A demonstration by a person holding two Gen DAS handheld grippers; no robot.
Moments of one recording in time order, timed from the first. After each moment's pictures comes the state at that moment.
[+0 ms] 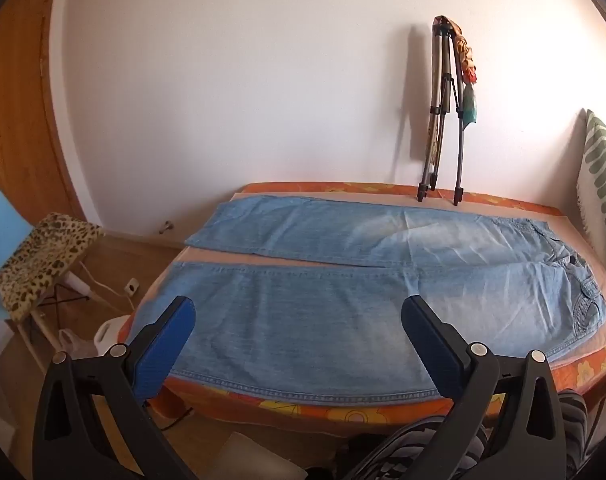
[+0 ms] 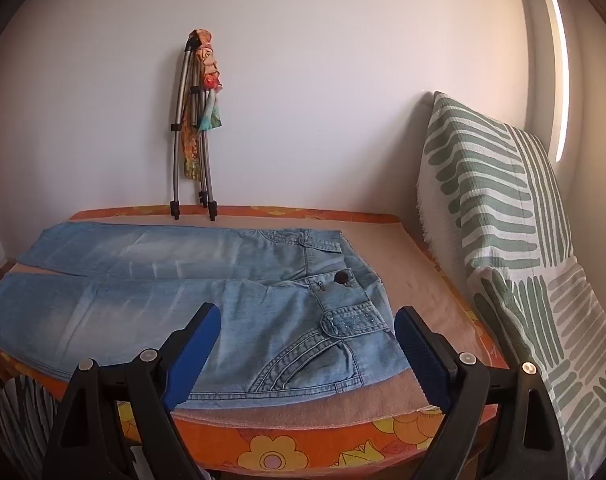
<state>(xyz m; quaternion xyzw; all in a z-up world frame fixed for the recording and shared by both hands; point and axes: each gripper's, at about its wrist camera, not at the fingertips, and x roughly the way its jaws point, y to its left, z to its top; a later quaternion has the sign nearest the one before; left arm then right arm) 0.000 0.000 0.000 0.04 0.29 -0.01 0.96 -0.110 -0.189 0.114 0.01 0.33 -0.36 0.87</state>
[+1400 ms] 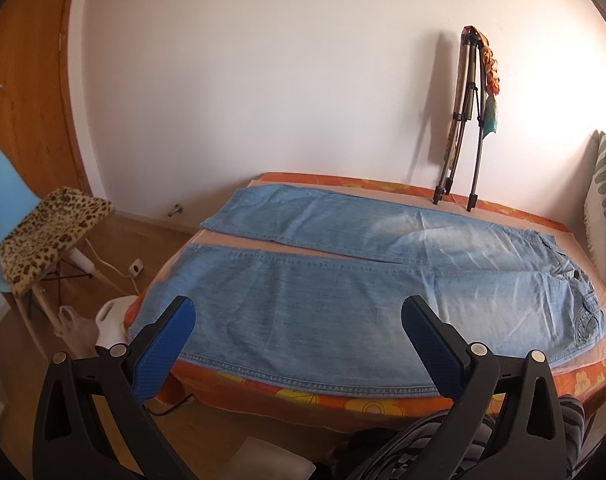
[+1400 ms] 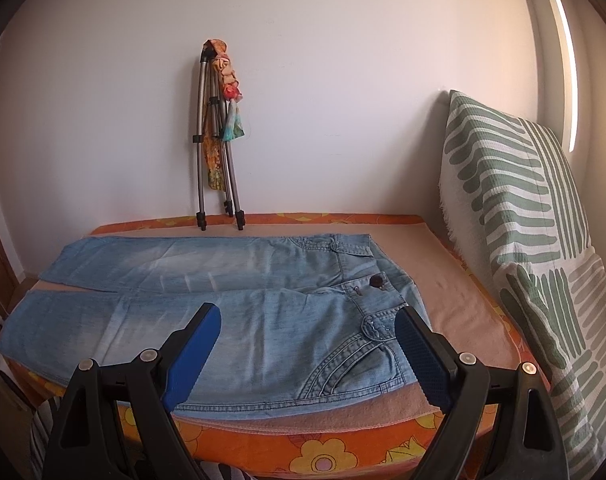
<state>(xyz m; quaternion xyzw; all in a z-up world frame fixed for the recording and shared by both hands) -0.006 0.034 -0.008 0.00 0.29 0.00 0.96 -0.090 -0.165 0.120 0.04 0.32 -0.33 0.88</state>
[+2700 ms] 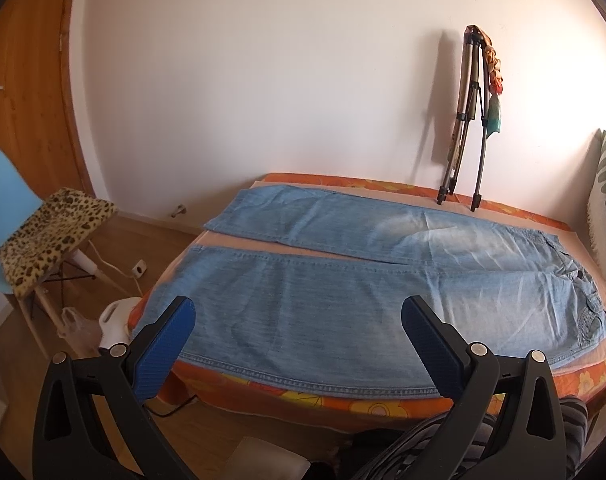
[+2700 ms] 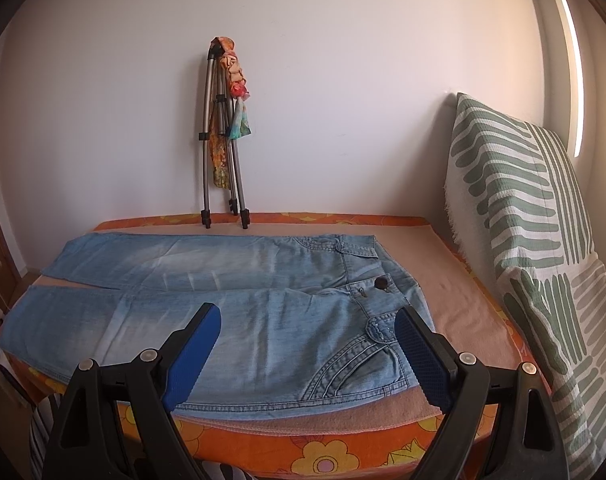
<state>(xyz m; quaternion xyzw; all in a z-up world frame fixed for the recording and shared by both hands) -0.004 0.036 -0.008 0.00 0.29 0.01 0.96 -0.085 -0.161 0.119 0.04 0.33 -0.33 0.89</state>
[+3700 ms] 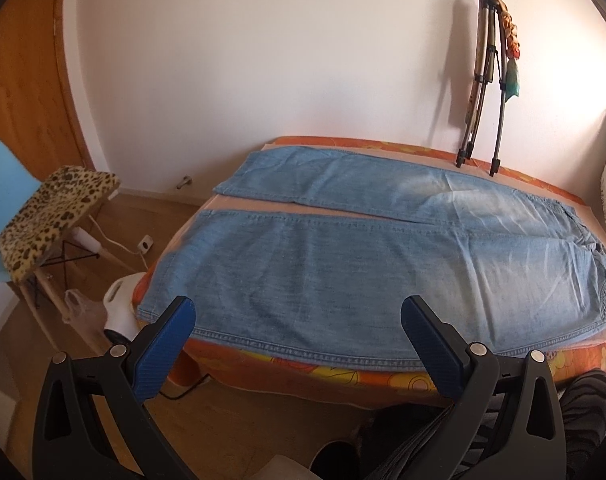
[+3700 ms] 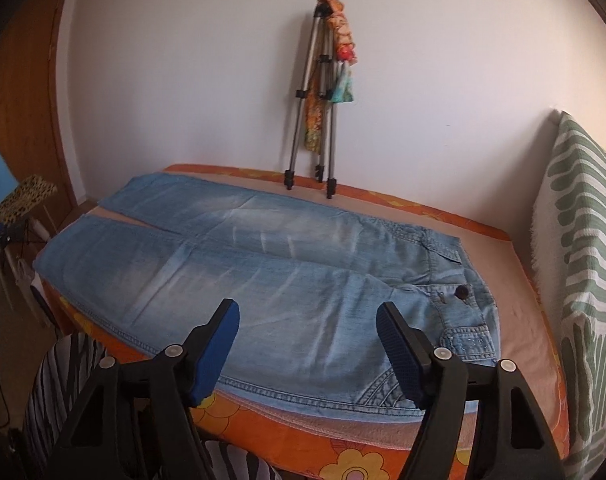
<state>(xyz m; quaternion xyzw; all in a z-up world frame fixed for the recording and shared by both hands) 0.011 0.062 -0.049 0.02 0.35 0.02 0.94 -0.030 -0.138 0.081 -0.02 0.42 -0.13 0.90</state>
